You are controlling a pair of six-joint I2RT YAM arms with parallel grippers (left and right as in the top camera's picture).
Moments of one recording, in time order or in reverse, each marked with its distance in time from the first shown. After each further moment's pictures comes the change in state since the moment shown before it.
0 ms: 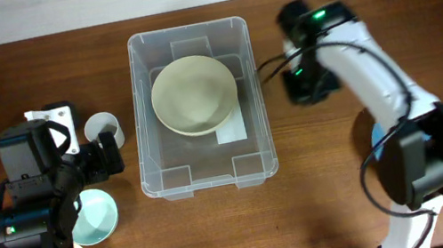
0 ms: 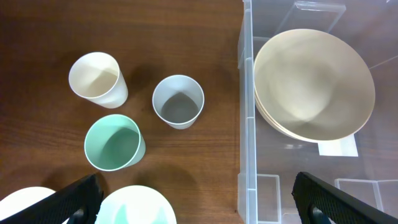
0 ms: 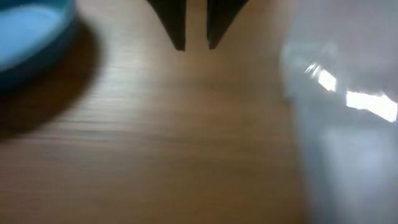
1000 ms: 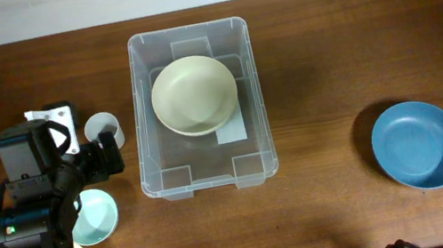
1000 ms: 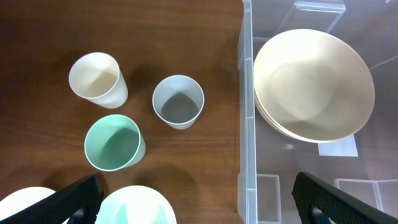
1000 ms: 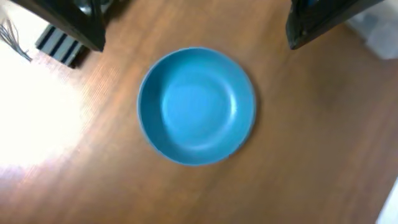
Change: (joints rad) left arm 0.000 0.000 0.000 0.000 0.000 0.000; right arm -0.839 -0.867 -0.334 -0.029 0.023 0.233
